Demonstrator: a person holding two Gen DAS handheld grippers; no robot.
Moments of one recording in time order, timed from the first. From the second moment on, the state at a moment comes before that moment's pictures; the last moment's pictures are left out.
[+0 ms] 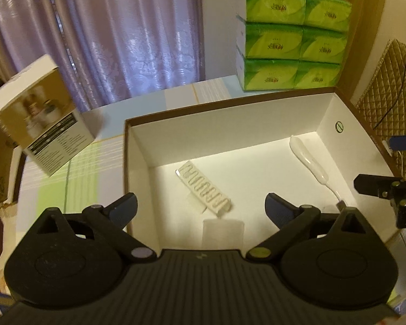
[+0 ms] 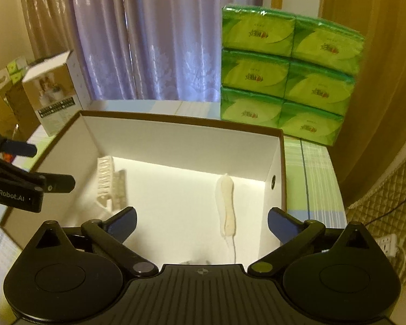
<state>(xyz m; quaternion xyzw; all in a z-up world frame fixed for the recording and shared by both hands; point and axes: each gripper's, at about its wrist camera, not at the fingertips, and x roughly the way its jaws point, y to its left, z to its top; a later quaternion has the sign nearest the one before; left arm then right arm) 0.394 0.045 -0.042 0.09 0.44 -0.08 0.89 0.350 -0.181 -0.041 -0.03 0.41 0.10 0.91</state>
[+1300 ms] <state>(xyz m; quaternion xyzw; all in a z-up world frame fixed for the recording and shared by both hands) 0.156 0.021 -0.001 0.07 0.43 -0.02 0.90 0.131 -0.189 -0.008 0.01 0.40 0.10 0.91</state>
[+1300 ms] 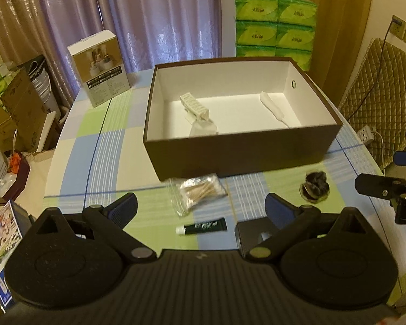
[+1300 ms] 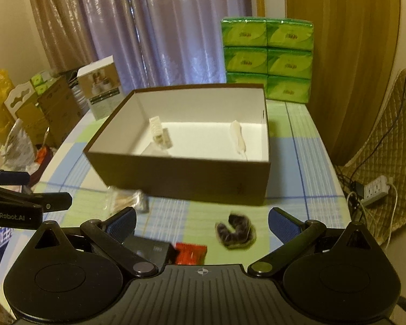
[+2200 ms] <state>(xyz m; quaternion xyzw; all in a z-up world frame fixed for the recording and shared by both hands) 0.095 -0.007 -0.031 0.07 0.47 -0.02 0.88 0.067 -0.210 -0.051 0.01 0.47 0.08 0.88</state>
